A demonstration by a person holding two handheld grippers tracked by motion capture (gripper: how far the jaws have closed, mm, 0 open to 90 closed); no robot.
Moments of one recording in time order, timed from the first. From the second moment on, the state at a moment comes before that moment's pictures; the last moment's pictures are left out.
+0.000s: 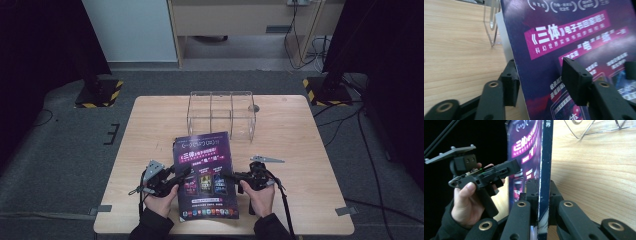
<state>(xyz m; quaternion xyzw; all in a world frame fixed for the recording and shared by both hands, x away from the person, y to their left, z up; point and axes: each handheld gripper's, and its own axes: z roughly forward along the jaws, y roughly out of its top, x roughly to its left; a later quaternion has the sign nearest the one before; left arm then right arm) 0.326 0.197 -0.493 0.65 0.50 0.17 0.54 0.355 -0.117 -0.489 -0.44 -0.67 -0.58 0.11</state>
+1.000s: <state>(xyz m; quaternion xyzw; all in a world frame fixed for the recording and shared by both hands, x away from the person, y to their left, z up) 0.342 0.230 -0.525 0.69 0.56 0.23 0.40 0.361 -0.138 -0.426 -0.42 -0.65 -0.63 0.04</state>
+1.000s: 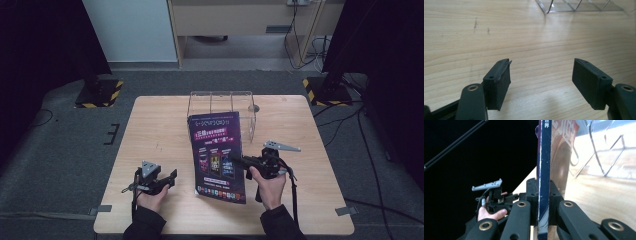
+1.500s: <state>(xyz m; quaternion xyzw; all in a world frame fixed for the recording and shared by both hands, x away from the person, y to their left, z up) 0.348 0.236 -0.533 0.70 0.57 0.22 0.36 0.365 -0.158 -0.391 -0.42 -0.63 -0.65 -0.02</state>
